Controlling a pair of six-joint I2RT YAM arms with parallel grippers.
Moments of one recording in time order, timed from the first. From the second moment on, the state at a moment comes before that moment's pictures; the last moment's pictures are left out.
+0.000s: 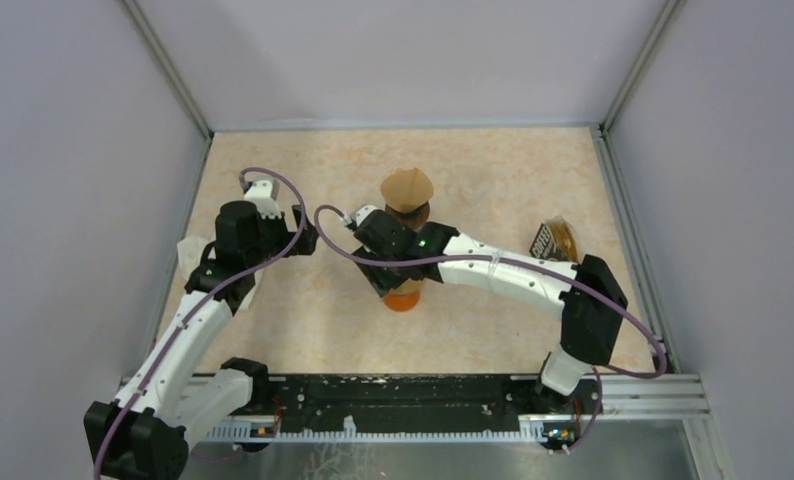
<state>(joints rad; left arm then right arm) -0.25 0.92 0.74 -0.27 0.04 -0.22 1.07 1.64 1.40 -0.72 0.18 0.26</state>
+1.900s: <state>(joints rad) -0.23 0.85 0.74 -0.29 -0.02 -0.23 0.25 1.39 1.32 -0.57 -0.03 0.18</state>
